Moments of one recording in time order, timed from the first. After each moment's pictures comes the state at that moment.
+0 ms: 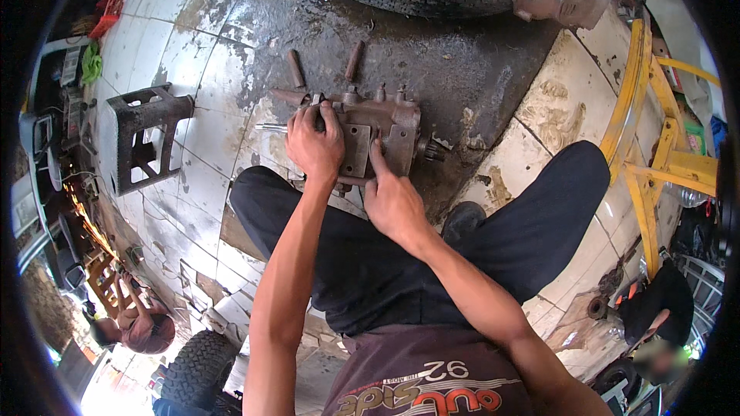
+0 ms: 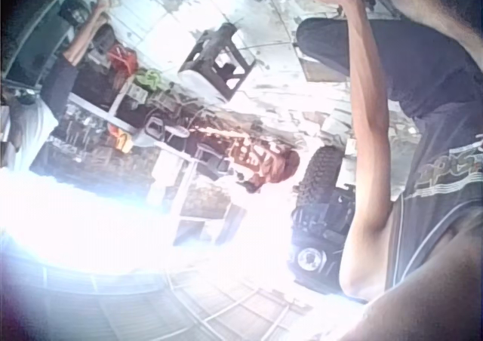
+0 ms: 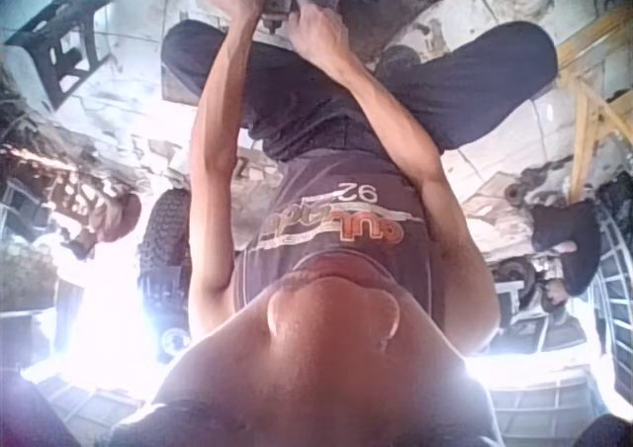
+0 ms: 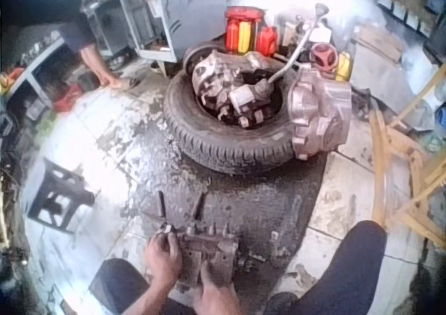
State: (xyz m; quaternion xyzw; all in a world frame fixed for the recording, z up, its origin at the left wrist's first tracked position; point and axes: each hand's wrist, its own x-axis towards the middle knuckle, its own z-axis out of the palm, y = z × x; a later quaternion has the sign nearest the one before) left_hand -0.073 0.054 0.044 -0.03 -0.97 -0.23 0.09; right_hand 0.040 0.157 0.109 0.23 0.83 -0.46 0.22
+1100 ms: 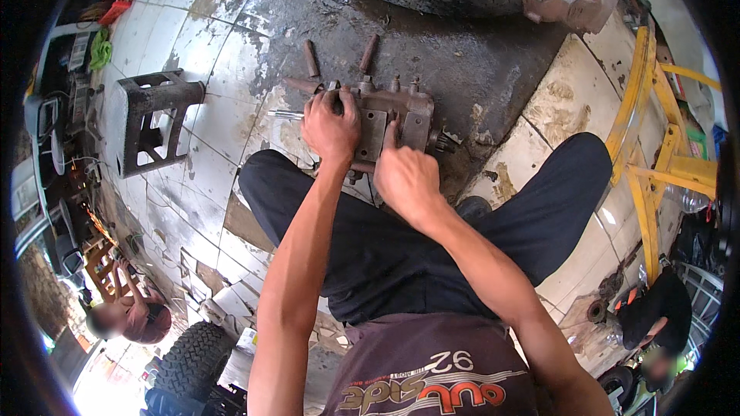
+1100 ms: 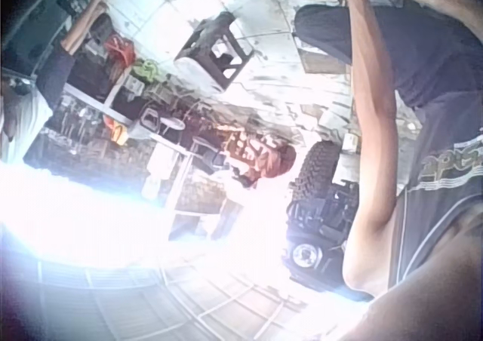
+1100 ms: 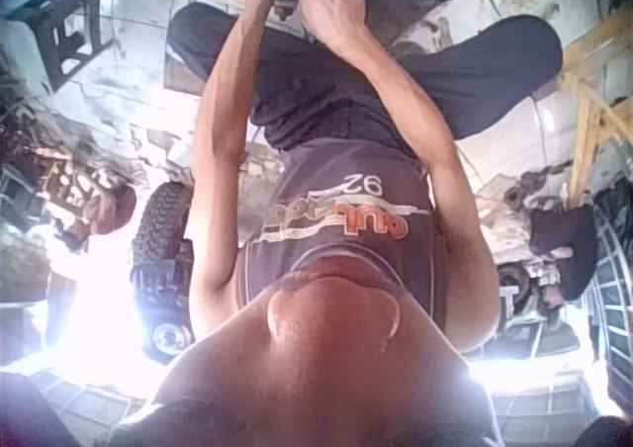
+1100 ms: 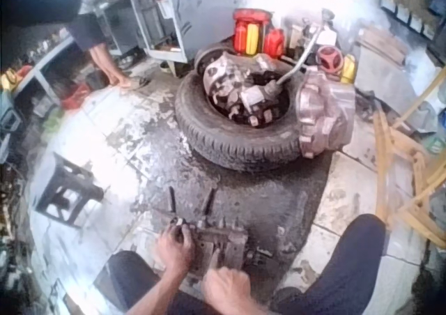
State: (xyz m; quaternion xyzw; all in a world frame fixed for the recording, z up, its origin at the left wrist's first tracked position) left_hand -0.072 0.051 0.036 0.00 -0.97 -0.23 0.07; right_hand 0.026 0.158 0.109 0.12 0.93 -0.27 0.20
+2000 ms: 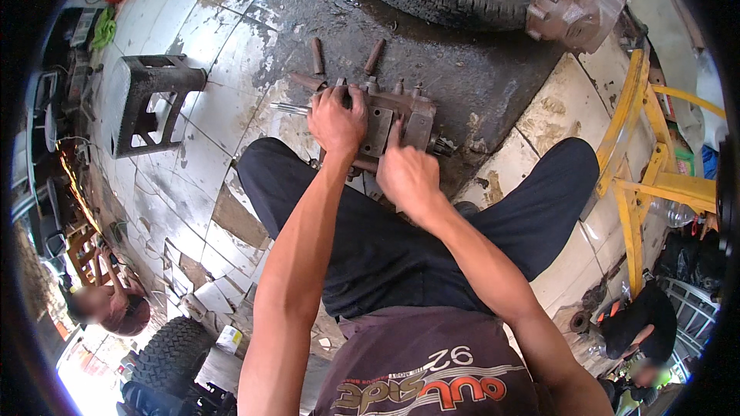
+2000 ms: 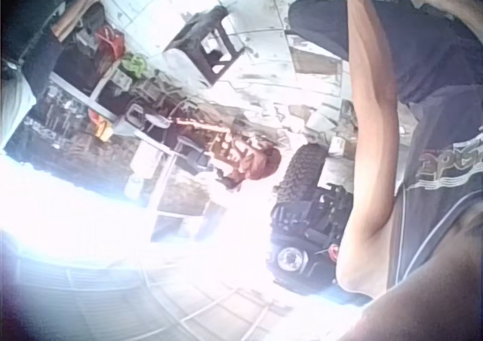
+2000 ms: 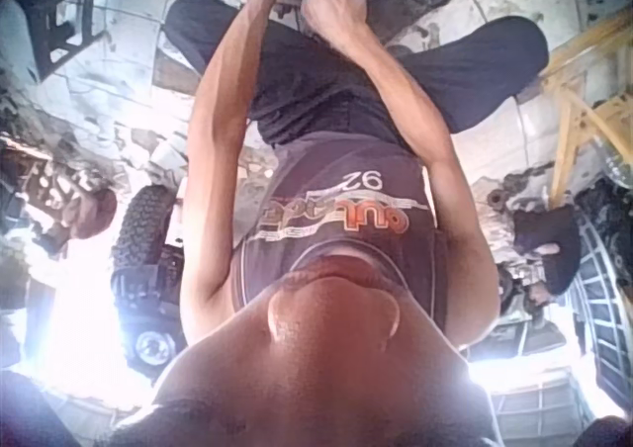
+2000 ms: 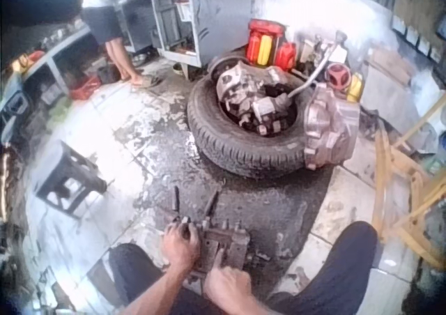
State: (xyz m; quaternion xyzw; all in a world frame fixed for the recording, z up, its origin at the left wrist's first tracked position) left_hand -0.071 0.051 0.039 -0.02 -0.96 -0.24 0.10; right_hand 0.031 0.153 0.110 0.11 0.94 -0.24 0.21
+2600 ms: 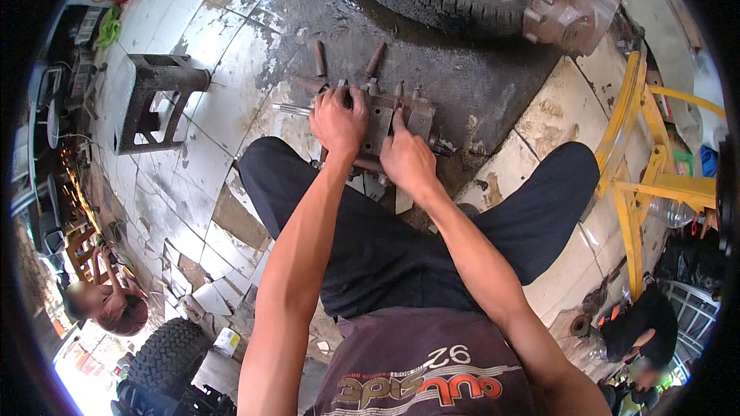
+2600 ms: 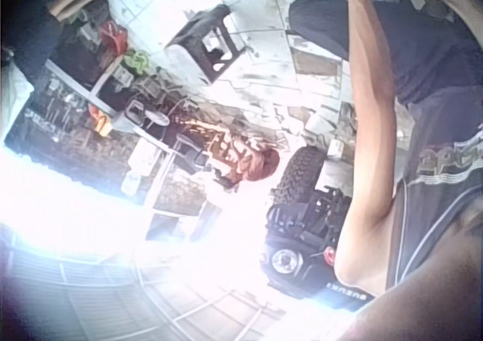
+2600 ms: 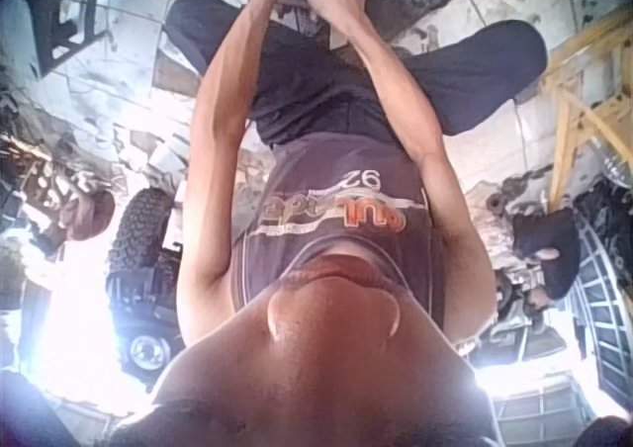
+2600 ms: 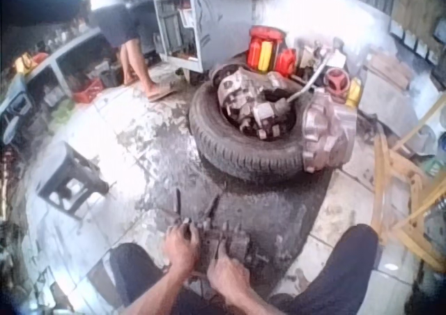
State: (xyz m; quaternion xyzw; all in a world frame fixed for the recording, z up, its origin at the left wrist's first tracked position) left_hand -0.070 0.051 0.043 -0.01 -0.97 -0.25 0.07; right_hand 0.019 0.158 0.101 0.20 0.89 -0.36 0.17
